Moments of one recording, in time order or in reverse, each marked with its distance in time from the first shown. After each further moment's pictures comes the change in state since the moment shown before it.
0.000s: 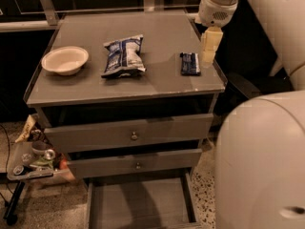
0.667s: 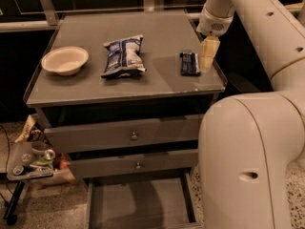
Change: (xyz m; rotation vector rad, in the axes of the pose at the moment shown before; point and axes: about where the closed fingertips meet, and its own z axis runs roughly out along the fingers) arm 0.018 -0.028 0.052 -0.016 -0.006 0.038
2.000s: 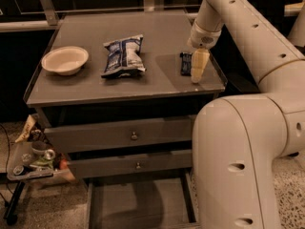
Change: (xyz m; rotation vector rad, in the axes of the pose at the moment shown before) arm -0.014 0.006 0.053 -0.082 -0.048 -0.011
